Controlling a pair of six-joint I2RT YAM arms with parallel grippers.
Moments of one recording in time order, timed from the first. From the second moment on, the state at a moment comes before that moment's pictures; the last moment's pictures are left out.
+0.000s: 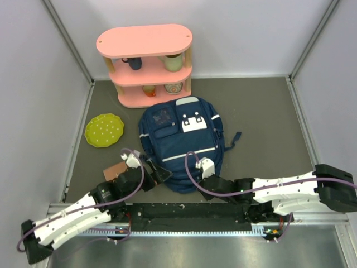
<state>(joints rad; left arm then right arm) -0.92 0.34 0.25 -0.42 -0.20 -1.23 1.40 1.14 0.44 -0.04 0.40 0.61</state>
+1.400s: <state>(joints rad) -1.23 0.03 0.17 -0.70 -0.65 -1.56 1.29 0.89 0.34 0.04 0.37 0.67</state>
